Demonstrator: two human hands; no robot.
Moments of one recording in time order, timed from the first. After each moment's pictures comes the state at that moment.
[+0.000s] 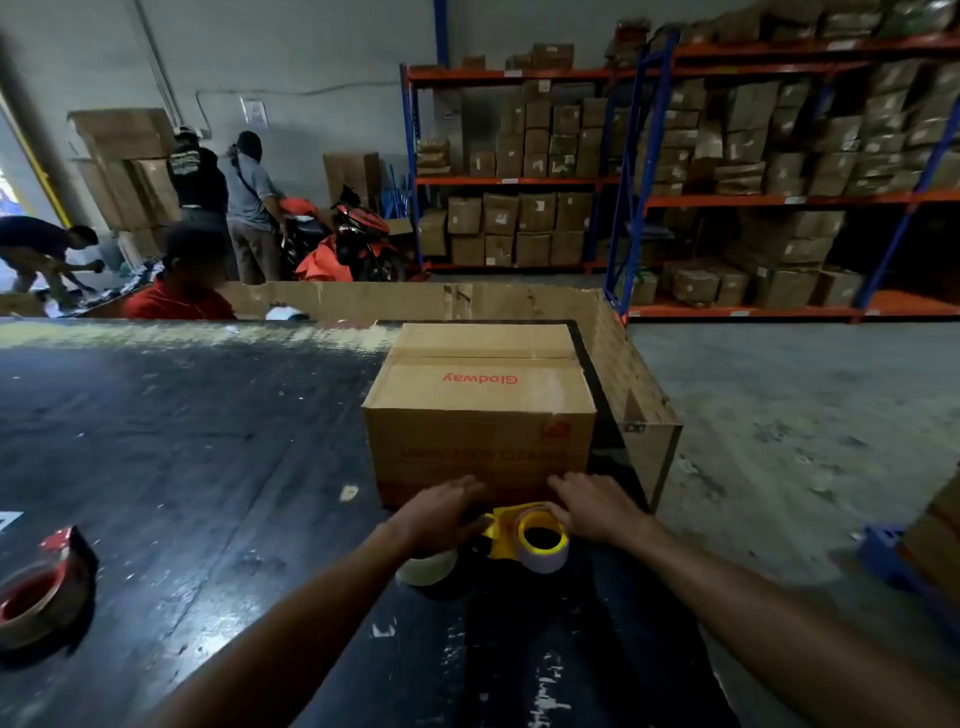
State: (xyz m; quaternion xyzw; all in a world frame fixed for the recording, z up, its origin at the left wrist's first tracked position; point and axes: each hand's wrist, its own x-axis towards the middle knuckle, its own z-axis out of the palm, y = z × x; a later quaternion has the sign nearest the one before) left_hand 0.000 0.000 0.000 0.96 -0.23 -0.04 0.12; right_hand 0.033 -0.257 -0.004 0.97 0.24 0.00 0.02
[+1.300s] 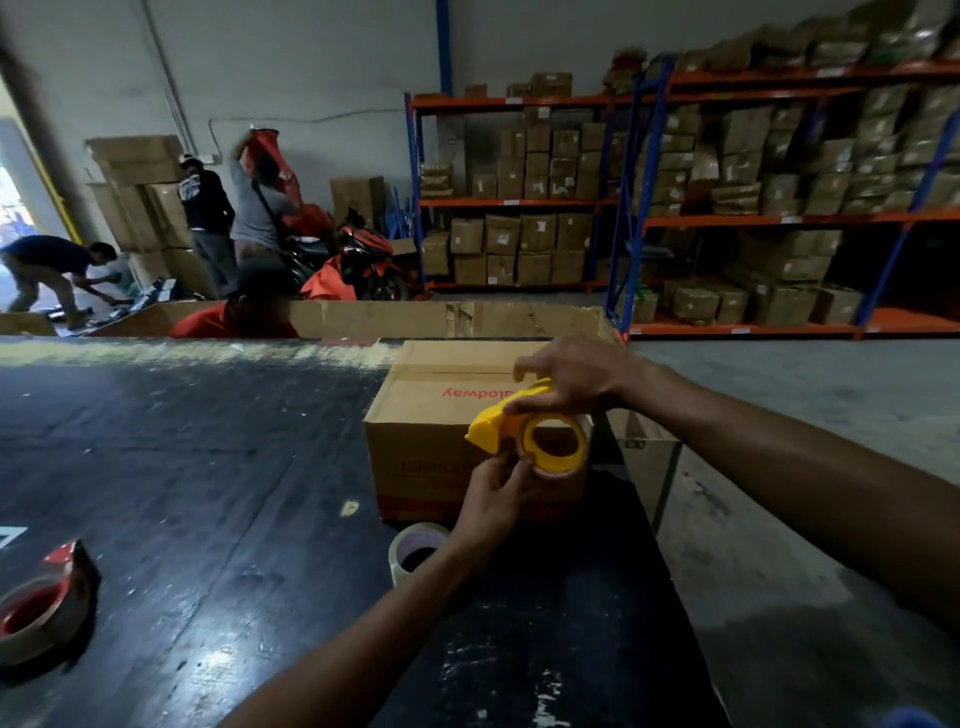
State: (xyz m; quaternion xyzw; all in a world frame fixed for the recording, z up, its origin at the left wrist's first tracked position) left_hand -0.042 -0.087 0.057 0.69 -0.08 0.02 0.72; right_hand 0.063 -0.242 0.200 0.90 0.42 0.13 0.03
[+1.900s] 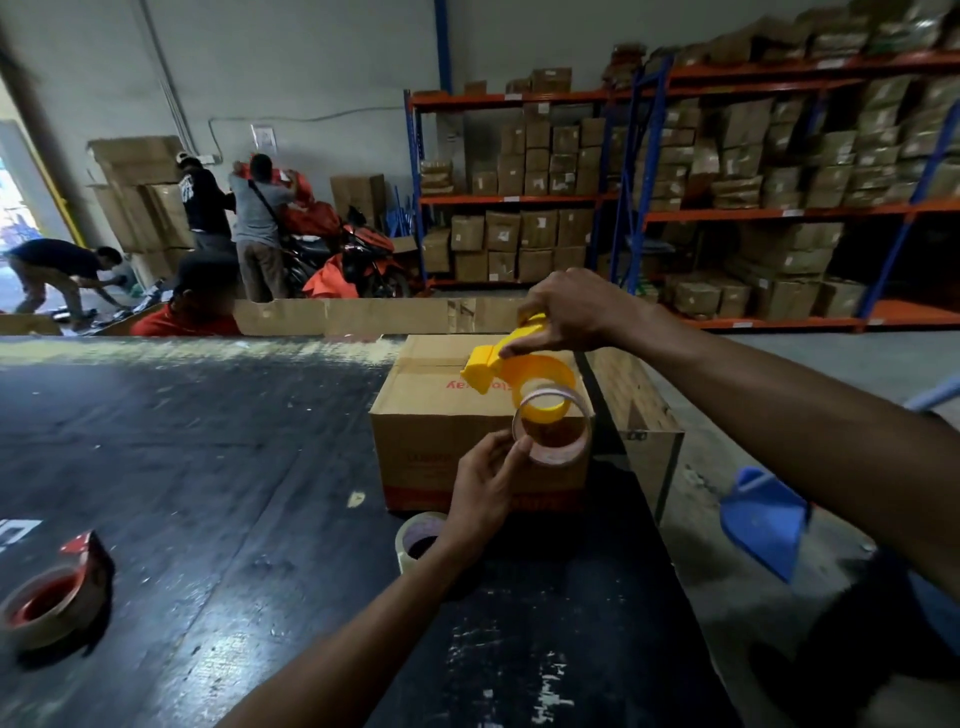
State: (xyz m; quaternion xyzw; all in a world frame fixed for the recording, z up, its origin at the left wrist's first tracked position) left_hand -0.055 -0.073 0.061 0.70 -0.13 0.13 0.69; right_hand 0.069 -0.230 0.251 0.88 0.42 0.24 0.03
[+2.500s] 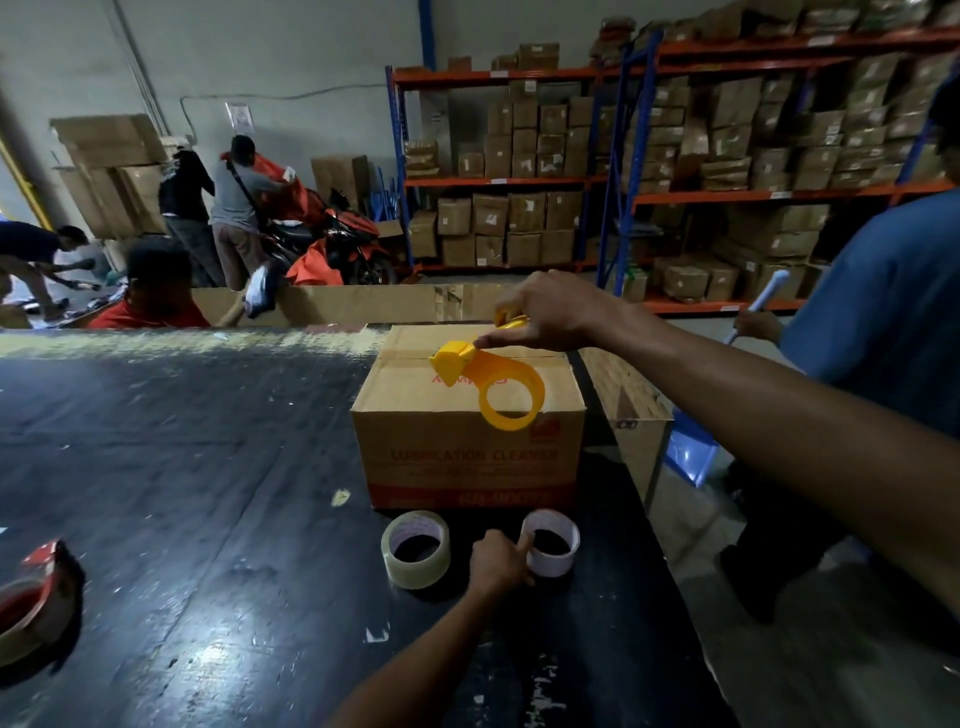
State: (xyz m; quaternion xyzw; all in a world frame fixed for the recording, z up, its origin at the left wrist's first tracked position) left_hand -0.027 -0.100 -0.063 0.88 0.12 -0.11 0.45; right_hand 0.082 -0.219 0.238 0.91 0.38 0.18 0.00
